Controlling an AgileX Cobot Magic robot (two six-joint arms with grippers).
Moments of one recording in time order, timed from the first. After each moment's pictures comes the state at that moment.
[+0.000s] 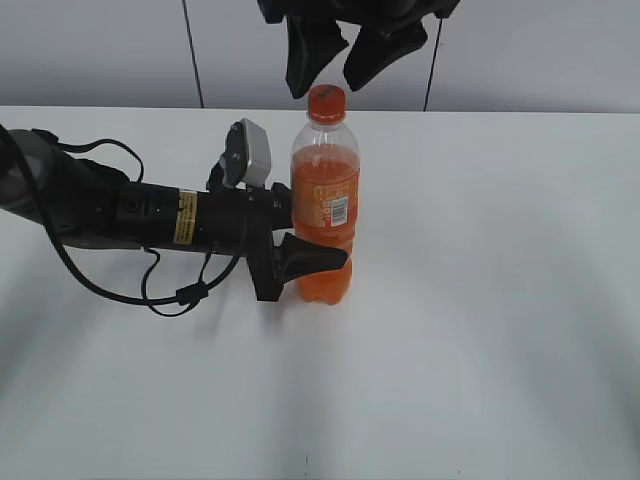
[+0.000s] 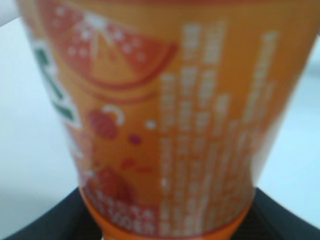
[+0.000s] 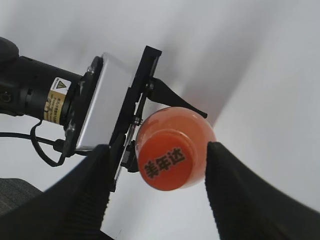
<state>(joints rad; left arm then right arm) -0.34 2.22 -1.12 1.35 -1.01 -0.61 0.63 1.95 -1.93 0.16 1.22 0.06</state>
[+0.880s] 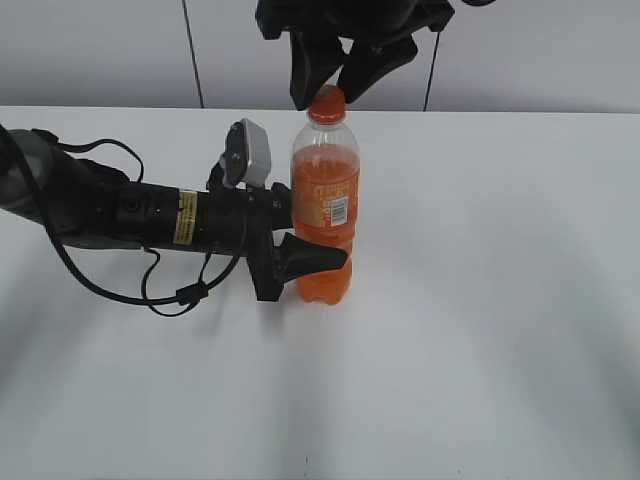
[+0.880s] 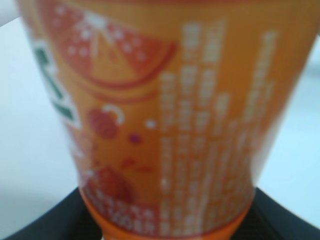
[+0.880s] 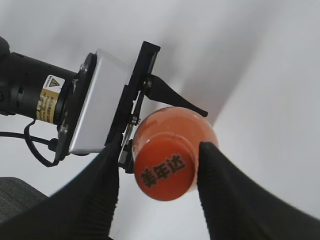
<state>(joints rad) -0.34 2.22 -1.12 1.35 -1.01 -0.61 0.63 1.97 -1.93 0.16 1.22 0.06</state>
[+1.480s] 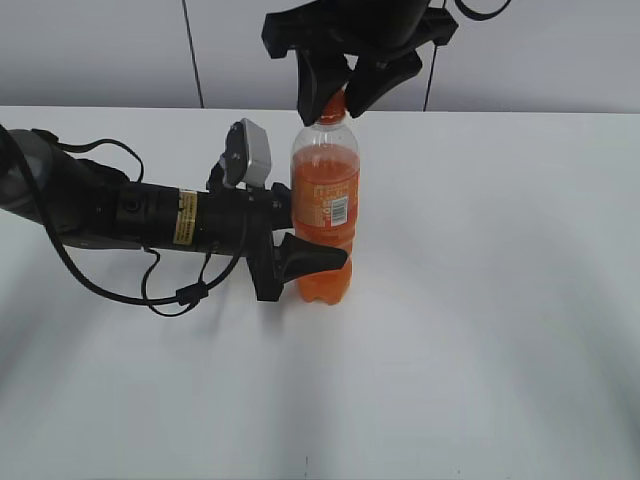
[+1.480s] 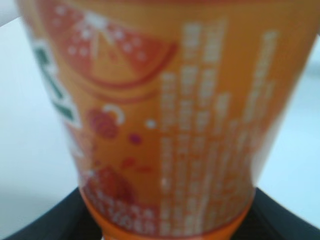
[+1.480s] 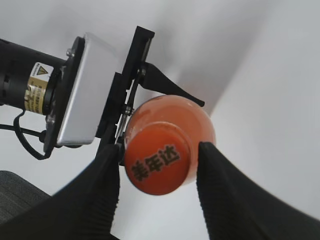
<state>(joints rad) -0.34 2.22 -1.12 1.35 -1.01 -0.61 0.63 1.96 -1.90 0.16 1.22 0.06</state>
